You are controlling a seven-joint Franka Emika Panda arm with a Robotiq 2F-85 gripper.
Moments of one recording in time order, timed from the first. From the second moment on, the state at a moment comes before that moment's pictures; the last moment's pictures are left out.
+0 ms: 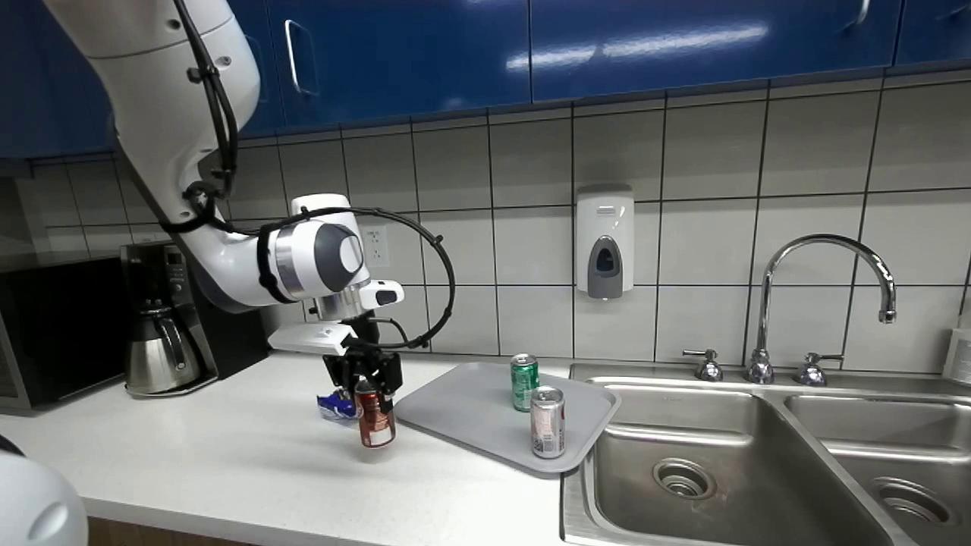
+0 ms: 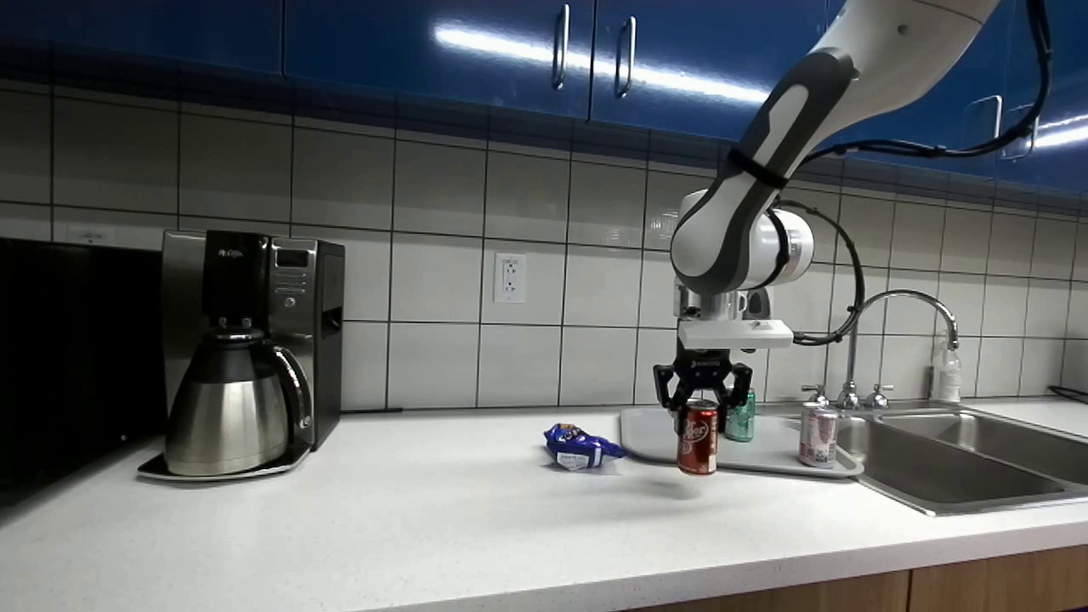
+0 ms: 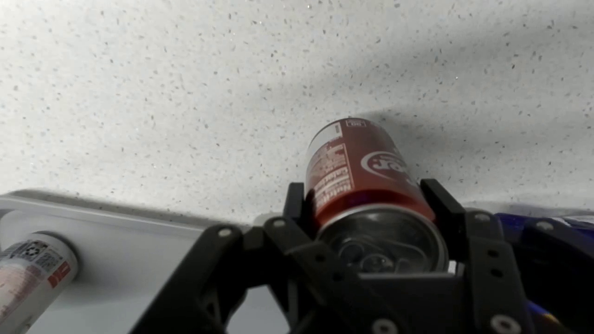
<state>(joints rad) 0.12 0.10 -0.03 -2.41 -0.18 2.58 0.40</state>
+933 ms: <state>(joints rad) 0.12 0.13 -0.01 -2.43 -0.22 2.59 0.40</state>
